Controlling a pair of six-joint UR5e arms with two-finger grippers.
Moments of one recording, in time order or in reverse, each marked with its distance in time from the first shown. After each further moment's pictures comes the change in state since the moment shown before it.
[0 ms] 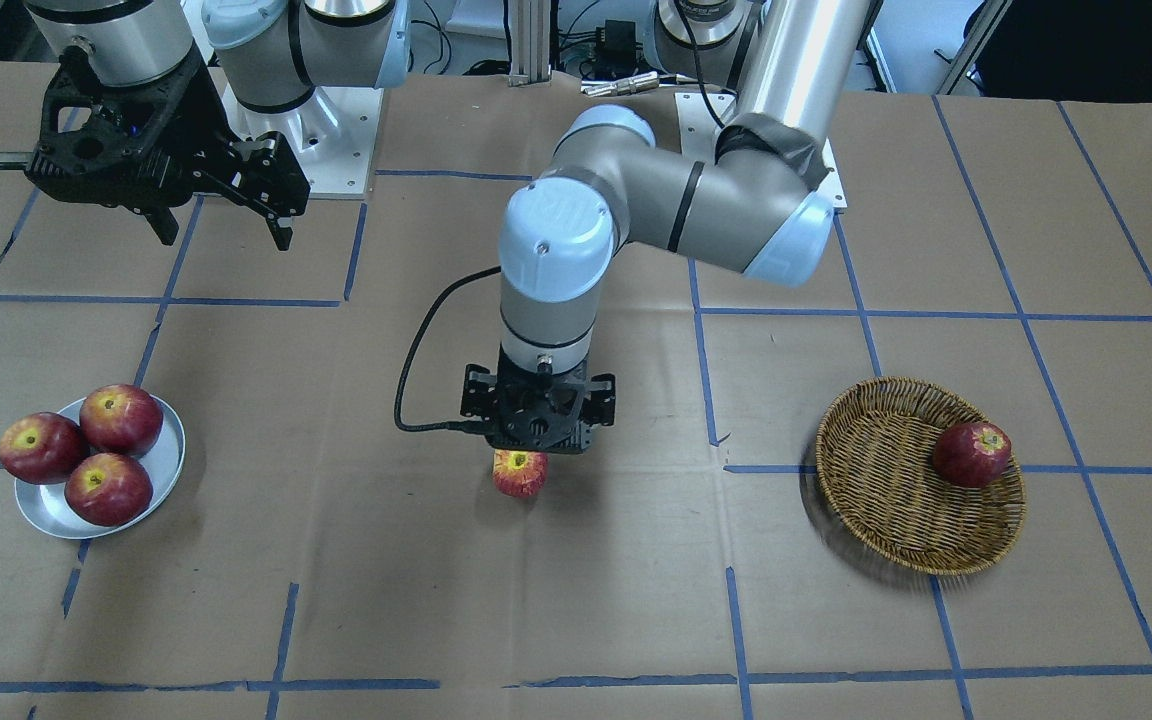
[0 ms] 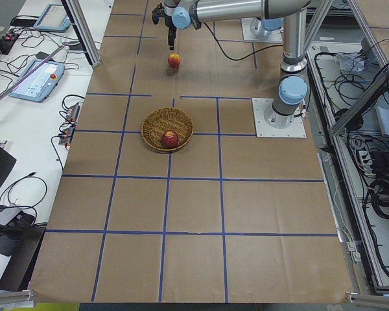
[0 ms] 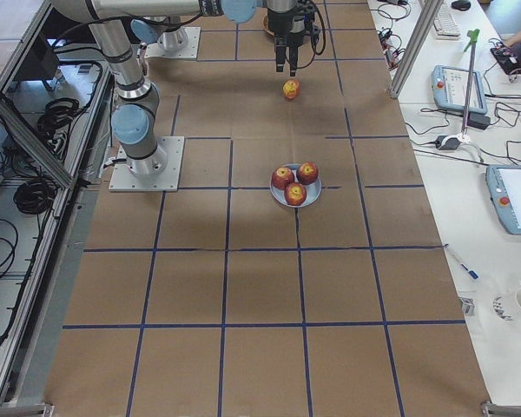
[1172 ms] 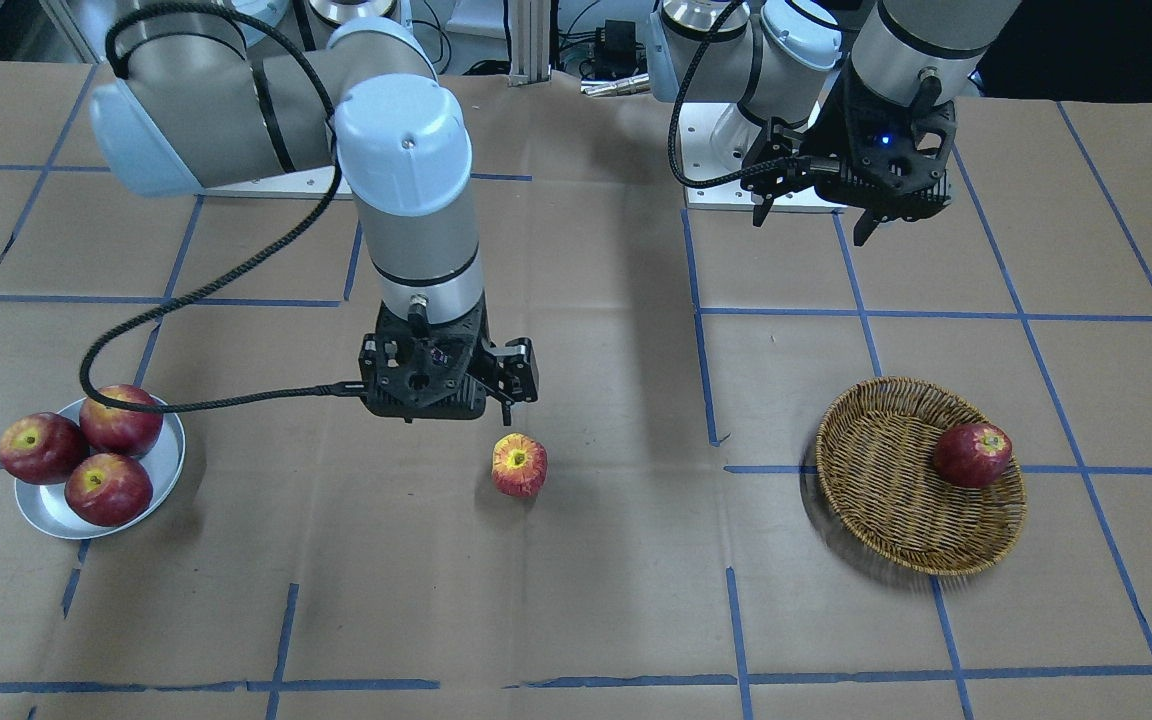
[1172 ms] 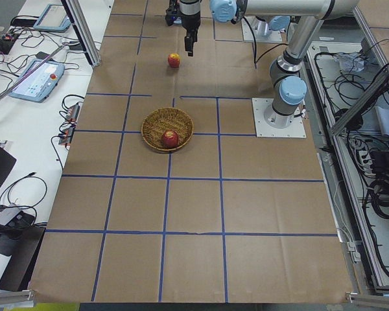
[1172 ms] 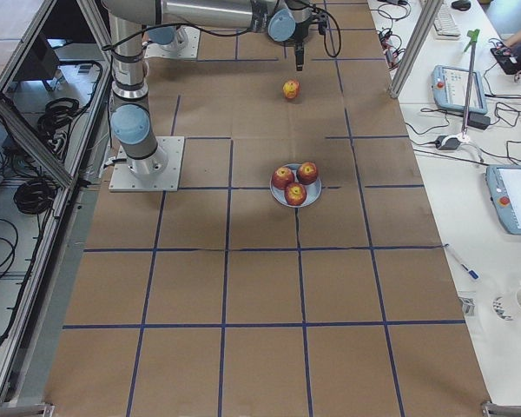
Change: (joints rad) left arm 0.298 0.319 -0.079 -0.339 -0.007 0.368; right arm 0.305 0.361 -0.011 -0.479 -0.007 0.327
